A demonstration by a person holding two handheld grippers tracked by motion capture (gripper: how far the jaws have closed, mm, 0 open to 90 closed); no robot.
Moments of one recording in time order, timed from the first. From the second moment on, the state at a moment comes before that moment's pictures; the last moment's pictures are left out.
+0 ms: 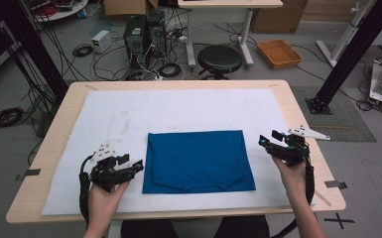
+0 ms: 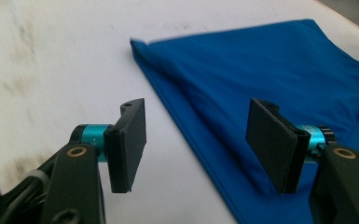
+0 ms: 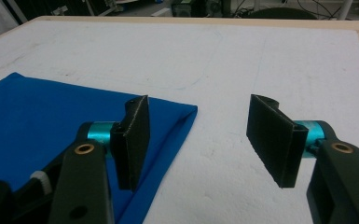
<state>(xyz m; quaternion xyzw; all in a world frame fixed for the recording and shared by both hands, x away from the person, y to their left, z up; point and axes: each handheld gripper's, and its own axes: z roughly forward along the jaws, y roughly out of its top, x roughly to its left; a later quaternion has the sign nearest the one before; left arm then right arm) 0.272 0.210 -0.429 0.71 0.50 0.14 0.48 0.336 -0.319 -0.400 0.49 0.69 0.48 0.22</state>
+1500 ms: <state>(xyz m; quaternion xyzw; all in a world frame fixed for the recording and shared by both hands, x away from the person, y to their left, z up) 0.261 0.153 -0.455 0.69 0.56 0.11 0.44 0.387 -0.159 -0.383 0.39 0.78 0.47 0.17</state>
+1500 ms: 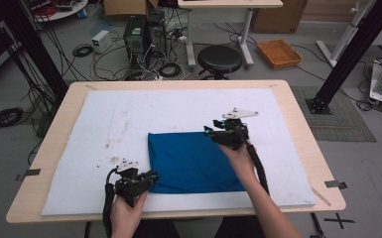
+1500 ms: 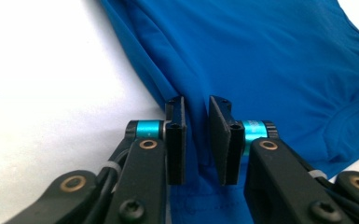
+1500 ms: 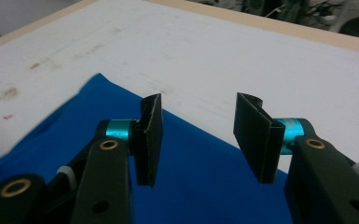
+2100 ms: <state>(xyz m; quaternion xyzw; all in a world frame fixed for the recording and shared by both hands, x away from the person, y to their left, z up) 0.260 0.151 -0.455 0.70 0.56 0.13 0.43 0.439 0.011 -0.422 0.36 0.84 0.41 0.09</state>
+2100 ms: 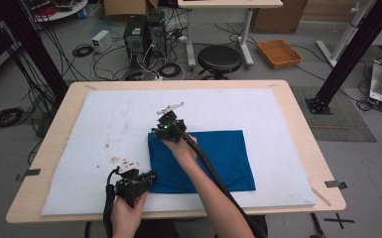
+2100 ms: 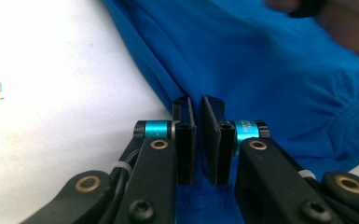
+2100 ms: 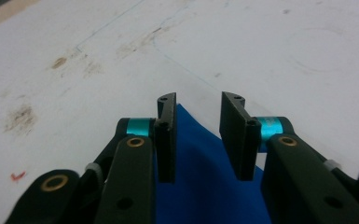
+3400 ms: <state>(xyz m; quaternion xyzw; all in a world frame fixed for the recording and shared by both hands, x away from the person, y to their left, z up) 0.271 0.057 -0.401 0.73 0.45 0.07 0.51 0.442 -0.102 -0.357 0.36 0.80 0.47 0.09</state>
